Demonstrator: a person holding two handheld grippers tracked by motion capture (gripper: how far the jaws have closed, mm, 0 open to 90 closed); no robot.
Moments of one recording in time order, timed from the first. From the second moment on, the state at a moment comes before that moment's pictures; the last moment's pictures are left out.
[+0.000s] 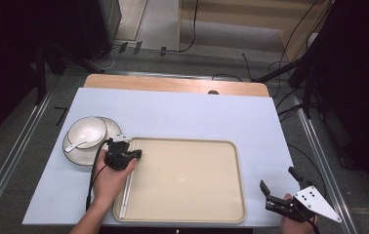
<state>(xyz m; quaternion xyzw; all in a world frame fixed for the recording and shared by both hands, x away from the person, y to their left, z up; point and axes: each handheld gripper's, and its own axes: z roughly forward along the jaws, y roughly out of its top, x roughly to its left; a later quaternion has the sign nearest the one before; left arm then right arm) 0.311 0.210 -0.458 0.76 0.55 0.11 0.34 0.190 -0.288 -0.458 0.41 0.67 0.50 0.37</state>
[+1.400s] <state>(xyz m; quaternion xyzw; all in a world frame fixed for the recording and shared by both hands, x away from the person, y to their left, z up) 0.219 0.225 -0.457 0.78 0.52 0.10 0.34 0.189 -0.288 -0.457 0.41 0.67 0.50 0.38</state>
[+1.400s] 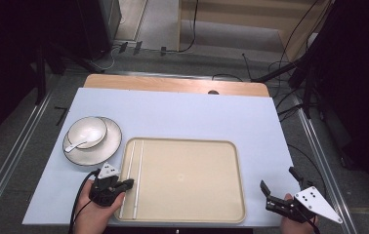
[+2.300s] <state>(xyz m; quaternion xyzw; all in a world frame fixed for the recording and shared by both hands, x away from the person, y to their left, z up) 0.227 0.230 -0.449 0.78 0.49 0.06 0.39 0.190 -0.287 -0.457 0.41 0.67 0.50 0.38</state>
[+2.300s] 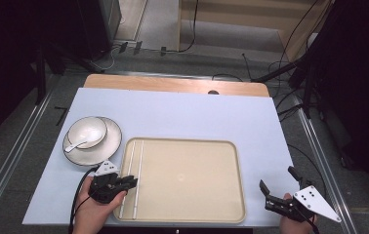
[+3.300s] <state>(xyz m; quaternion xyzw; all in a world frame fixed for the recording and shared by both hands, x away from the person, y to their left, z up) 0.240 0.251 -0.407 0.77 0.45 0.15 0.43 0.190 -0.287 -0.457 0.41 0.67 0.50 0.38</state>
